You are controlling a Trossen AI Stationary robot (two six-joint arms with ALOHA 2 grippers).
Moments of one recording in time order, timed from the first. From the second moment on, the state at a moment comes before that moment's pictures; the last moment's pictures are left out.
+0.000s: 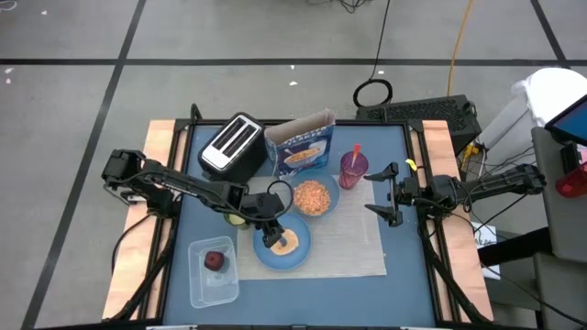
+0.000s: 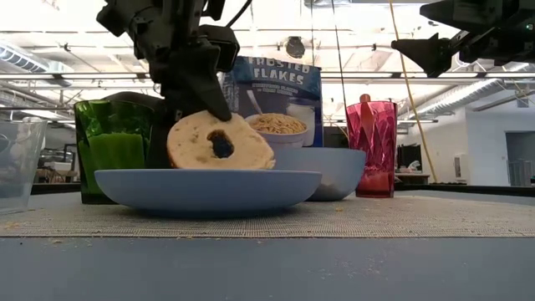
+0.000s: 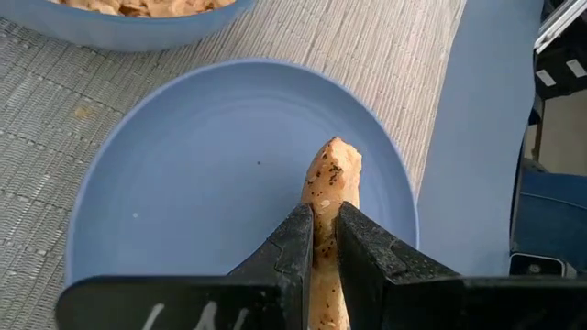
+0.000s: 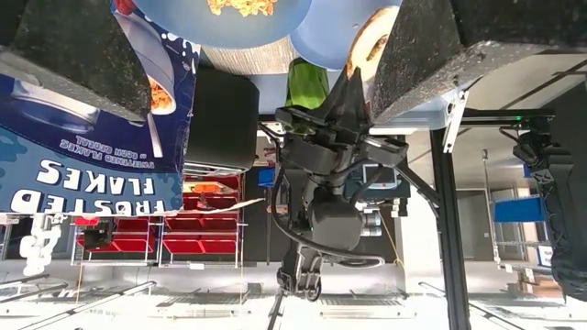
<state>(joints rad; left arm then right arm) -0.16 1.58 0.95 -0.20 0.13 -0.71 0.18 0.38 0.07 0.46 0.21 -0.01</state>
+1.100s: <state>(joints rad) -0.16 1.58 0.95 -0.20 0.07 -0.66 0.18 0.38 0.07 0.46 0.21 -0.01</state>
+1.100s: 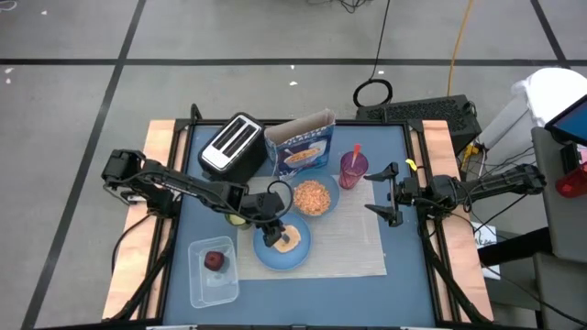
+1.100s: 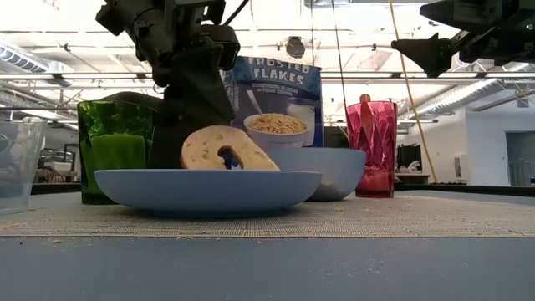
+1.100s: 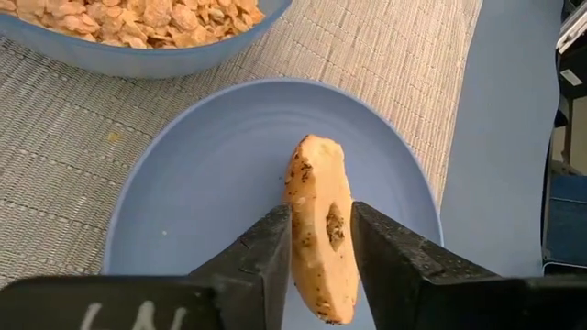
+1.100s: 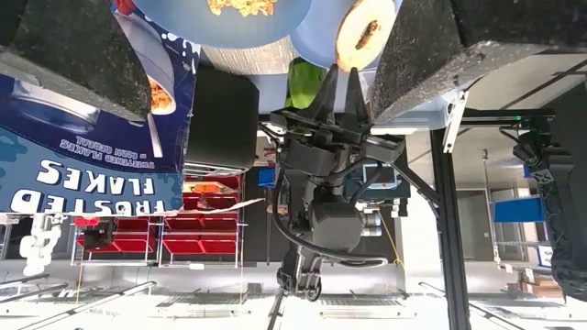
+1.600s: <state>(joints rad) -0.16 1.58 0.95 -0.20 0.01 -0.66 0.18 0.38 0.07 0.46 0.21 -0.01</state>
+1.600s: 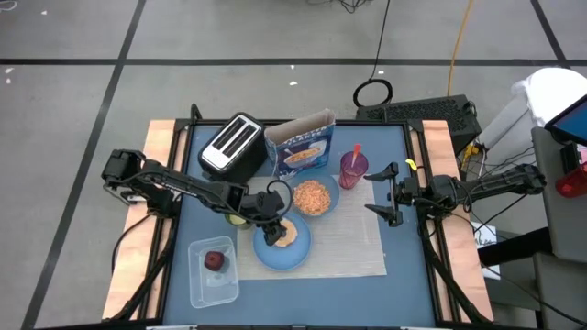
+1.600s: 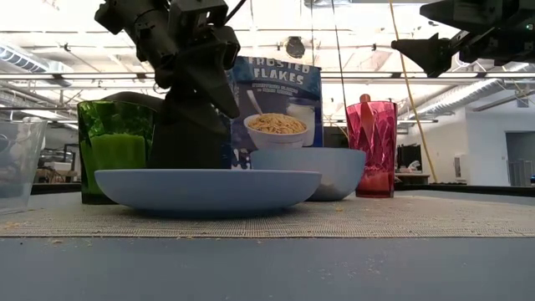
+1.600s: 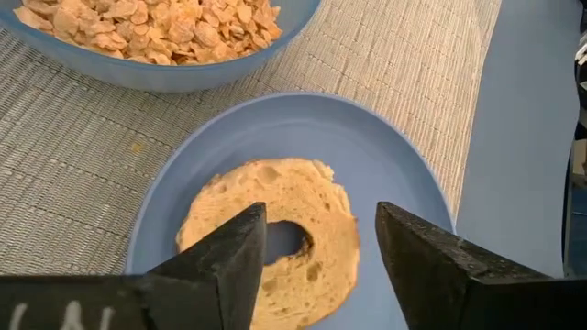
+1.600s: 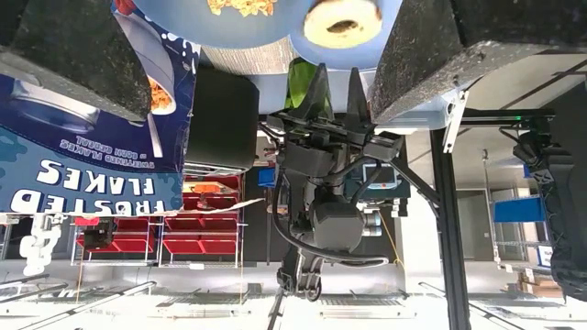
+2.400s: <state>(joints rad) -0.16 1.58 1.25 -0.29 0.01 -0.49 0.18 0.38 0.07 0.46 0.21 -0.01</state>
